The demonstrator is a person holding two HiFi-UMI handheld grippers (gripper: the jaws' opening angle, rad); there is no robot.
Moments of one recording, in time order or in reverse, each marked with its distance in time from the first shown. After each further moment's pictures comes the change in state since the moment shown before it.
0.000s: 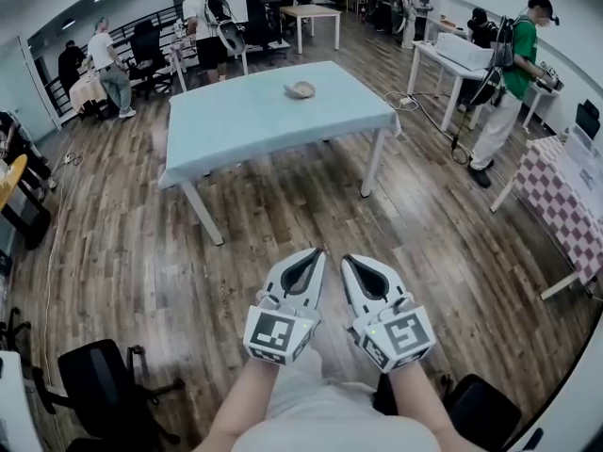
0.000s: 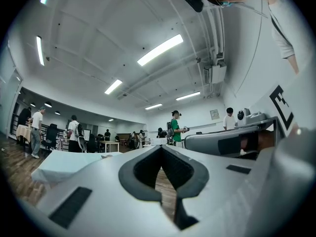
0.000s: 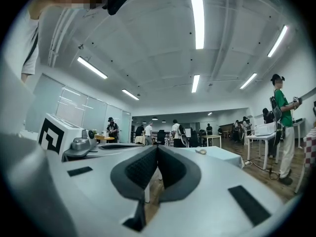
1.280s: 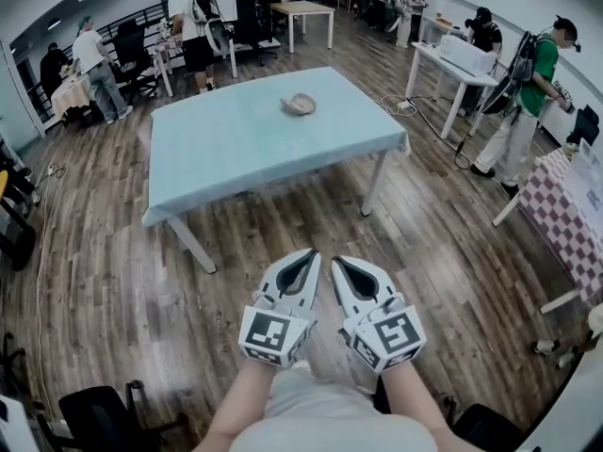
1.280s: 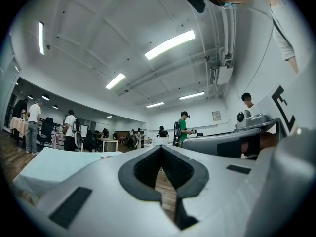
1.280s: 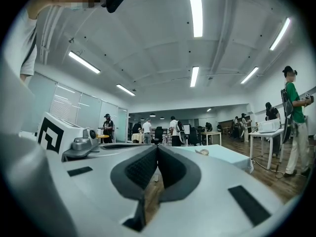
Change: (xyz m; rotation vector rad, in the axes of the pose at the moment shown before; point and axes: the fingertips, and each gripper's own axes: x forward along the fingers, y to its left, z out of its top) left arm 0.129 0.160 -0.026 -0.046 0.002 -0.028; right arm 0.195 -0.071 -0.018 0.015 0.041 -0.014
